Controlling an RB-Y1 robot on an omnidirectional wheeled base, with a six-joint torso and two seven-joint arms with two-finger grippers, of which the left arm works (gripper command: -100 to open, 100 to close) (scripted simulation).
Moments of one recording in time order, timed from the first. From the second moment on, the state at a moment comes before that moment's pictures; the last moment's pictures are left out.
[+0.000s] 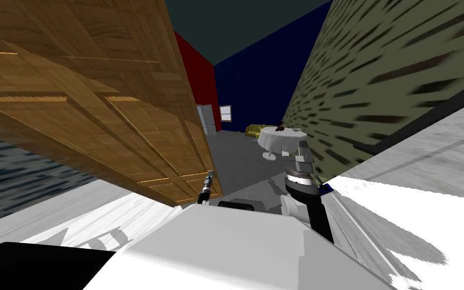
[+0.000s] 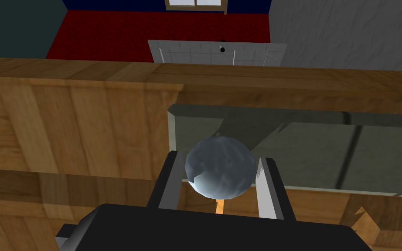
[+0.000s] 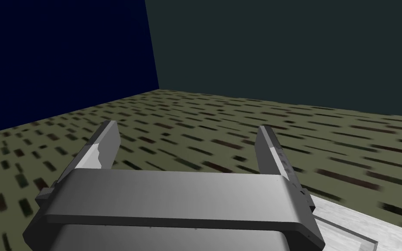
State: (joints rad) arm 0.14 0.06 0.05 -0.92 0.12 -0.76 -0.04
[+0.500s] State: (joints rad) arm 0.12 0.06 0.11 -0.92 0.15 -0.75 -0.06
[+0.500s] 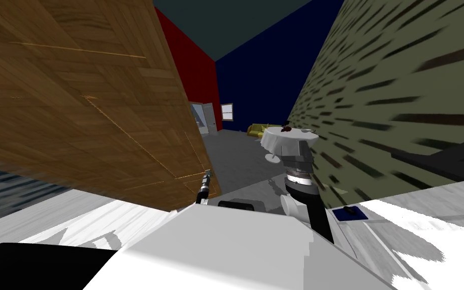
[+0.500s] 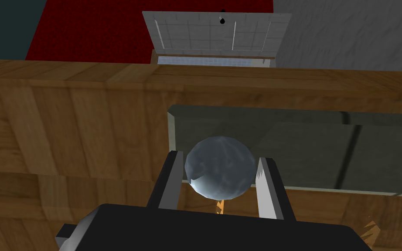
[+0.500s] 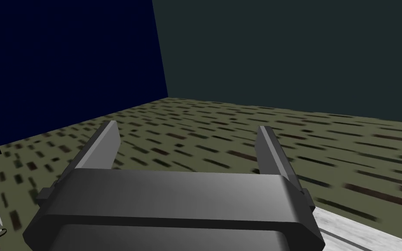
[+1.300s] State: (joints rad) arm 0.14 0.04 0.18 -0.95 0.19 -0.72 -0.09
